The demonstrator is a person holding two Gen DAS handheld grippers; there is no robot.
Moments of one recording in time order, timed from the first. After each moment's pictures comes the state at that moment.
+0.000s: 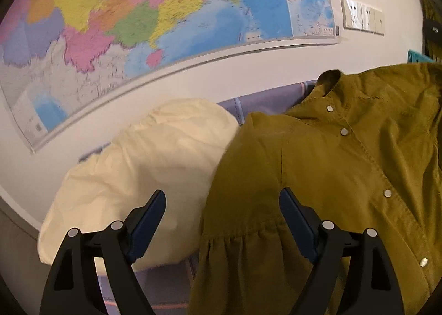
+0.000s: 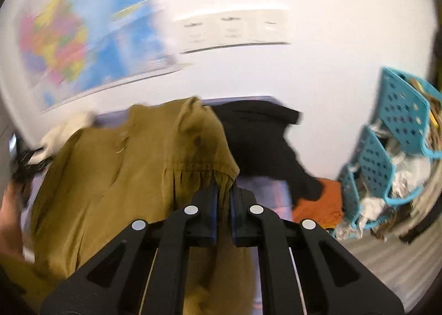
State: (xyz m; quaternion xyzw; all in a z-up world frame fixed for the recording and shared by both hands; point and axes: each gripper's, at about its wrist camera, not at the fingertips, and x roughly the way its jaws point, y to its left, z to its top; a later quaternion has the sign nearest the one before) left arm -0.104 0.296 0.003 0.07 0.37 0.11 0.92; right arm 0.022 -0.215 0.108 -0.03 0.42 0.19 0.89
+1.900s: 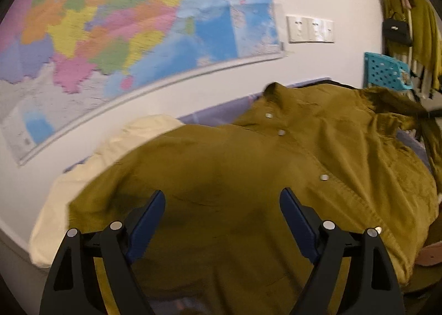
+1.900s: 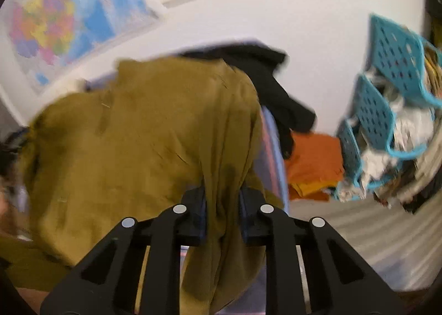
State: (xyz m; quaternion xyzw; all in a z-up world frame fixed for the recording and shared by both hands) left arm -0.147 0.239 0.038 0.08 0.34 0.01 0.94; right arm -0.035 -0.260 0.072 -0.02 0.47 0.22 0.85
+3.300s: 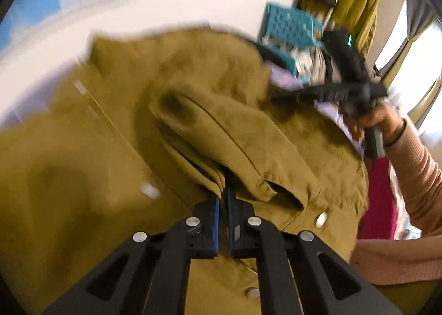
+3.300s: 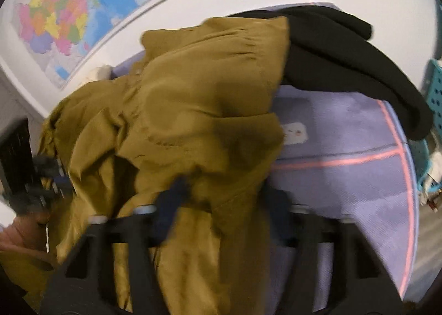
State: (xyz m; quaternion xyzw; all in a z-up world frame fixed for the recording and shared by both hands) left arm -0.053 0.096 -0.018 0.04 0.44 -0.26 0.86; right arm 0.019 -0.151 -0.014 0.04 0.52 0.31 0.79
